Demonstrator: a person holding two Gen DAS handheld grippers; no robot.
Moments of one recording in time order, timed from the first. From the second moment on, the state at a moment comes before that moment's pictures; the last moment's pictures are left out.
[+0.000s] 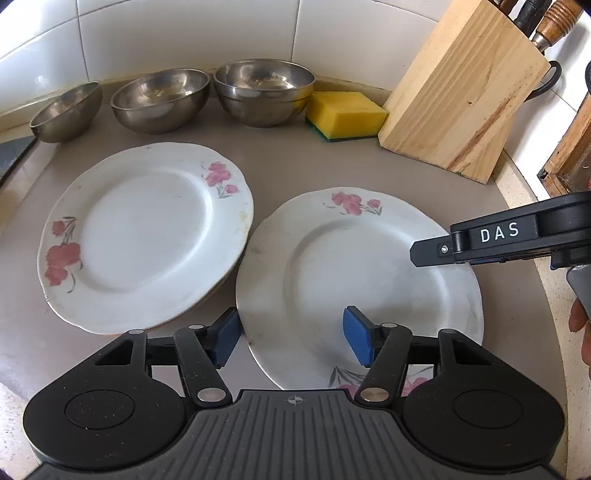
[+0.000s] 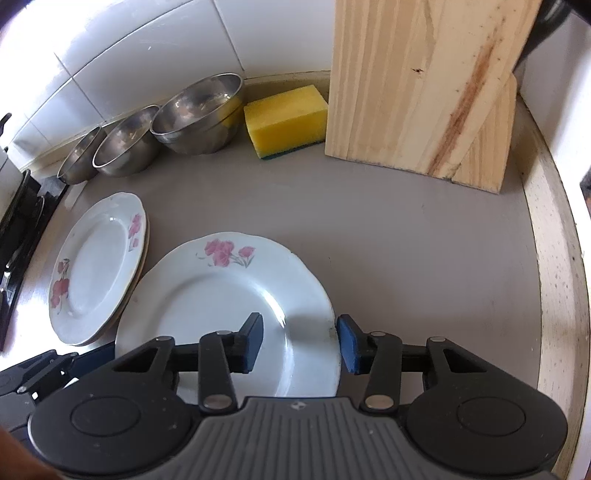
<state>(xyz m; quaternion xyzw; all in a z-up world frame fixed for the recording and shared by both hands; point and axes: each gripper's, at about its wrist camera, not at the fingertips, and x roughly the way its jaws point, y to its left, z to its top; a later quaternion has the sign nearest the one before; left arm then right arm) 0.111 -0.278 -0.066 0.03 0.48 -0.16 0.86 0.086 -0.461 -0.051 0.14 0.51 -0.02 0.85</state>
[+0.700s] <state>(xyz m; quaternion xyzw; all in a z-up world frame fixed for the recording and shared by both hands) 0.104 -0.271 -0.065 0.04 0.47 -0.18 0.86 0.063 -0.455 -0.050 0.15 0.50 -0.06 0.85</state>
